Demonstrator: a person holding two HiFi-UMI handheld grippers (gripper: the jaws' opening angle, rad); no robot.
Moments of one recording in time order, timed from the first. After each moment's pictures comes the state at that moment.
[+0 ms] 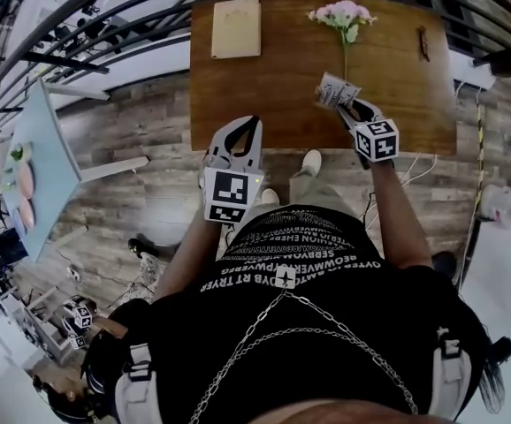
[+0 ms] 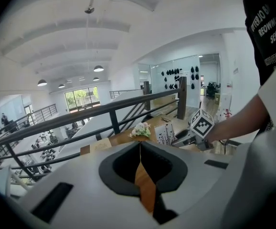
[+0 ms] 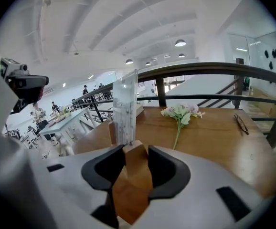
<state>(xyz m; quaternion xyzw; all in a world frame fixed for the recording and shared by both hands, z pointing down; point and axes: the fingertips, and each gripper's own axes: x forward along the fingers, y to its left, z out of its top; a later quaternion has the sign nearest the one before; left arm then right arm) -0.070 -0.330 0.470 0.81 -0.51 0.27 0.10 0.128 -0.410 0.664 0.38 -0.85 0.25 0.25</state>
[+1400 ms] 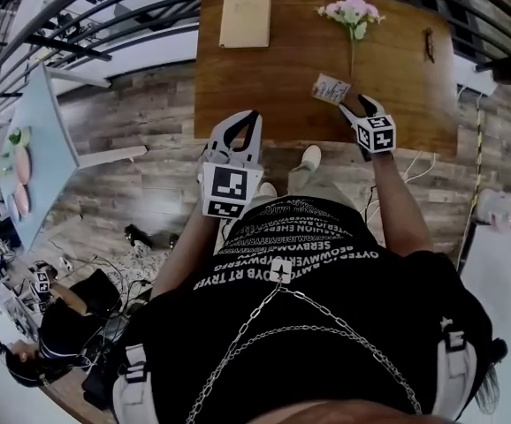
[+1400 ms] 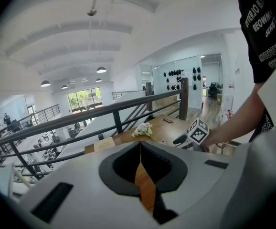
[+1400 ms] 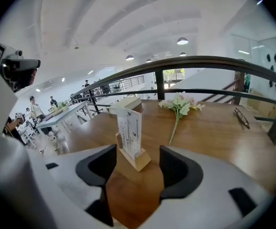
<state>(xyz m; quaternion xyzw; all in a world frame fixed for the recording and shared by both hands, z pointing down) -0.093 -0.313 0.463 0.81 -0.52 0.26 0.10 0.130 -0.411 0.714 0.38 -0.85 0.24 0.28</state>
